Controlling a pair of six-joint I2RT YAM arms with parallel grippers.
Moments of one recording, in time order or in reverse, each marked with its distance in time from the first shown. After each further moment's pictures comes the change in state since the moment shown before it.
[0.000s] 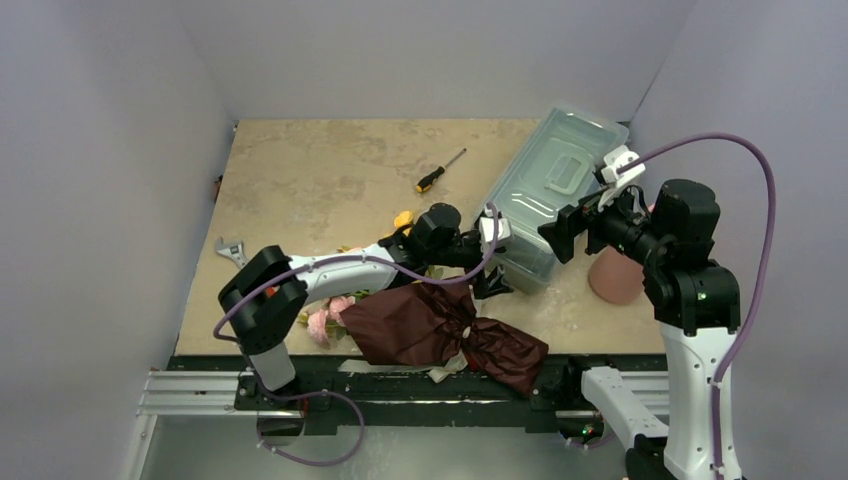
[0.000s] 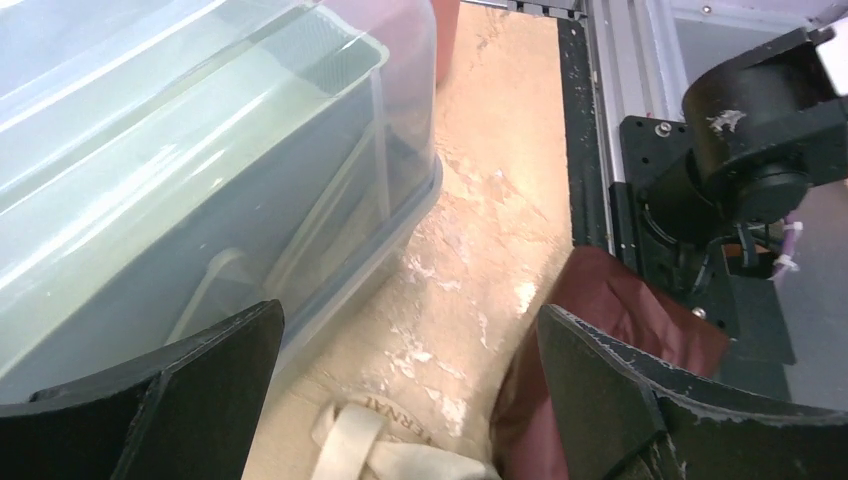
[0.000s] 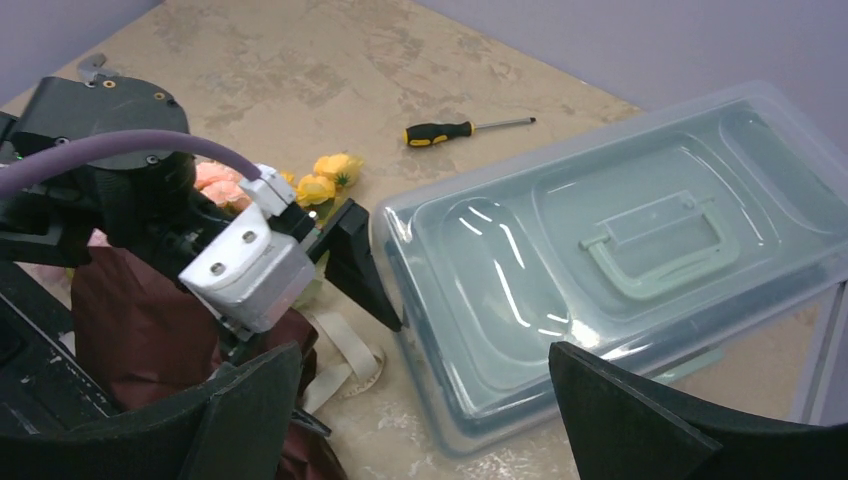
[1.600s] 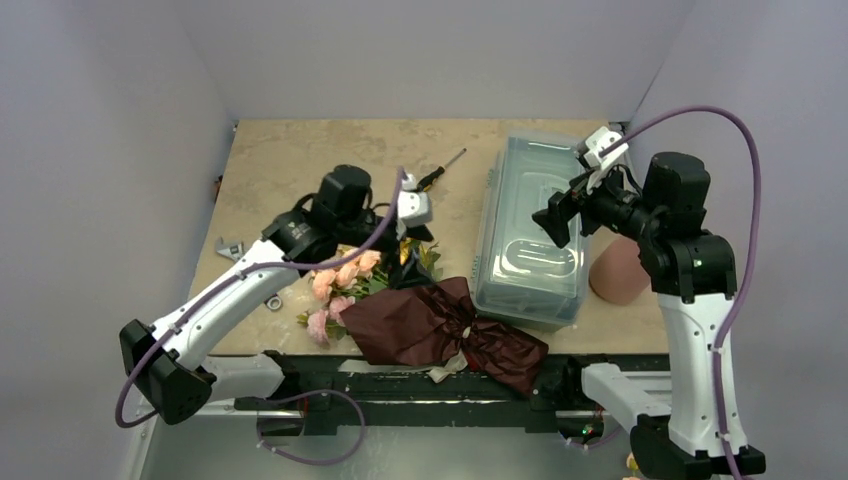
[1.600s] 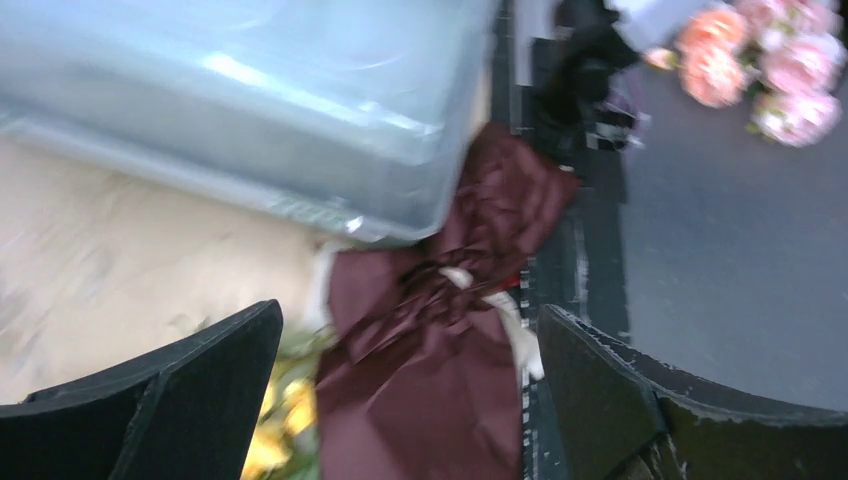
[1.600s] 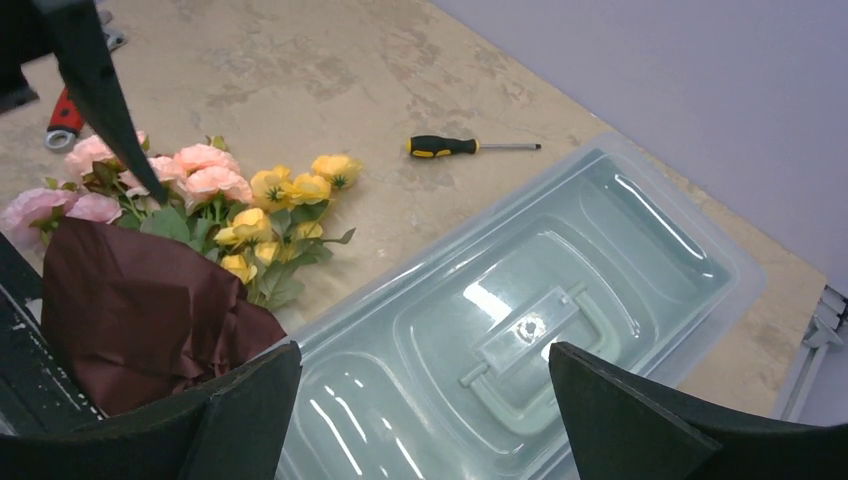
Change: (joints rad) left arm 0.330 -0.475 0.132 -0.841 0.262 0.190; right arm 0.040 0.135 0.103 -0.008 -0.026 -0.134
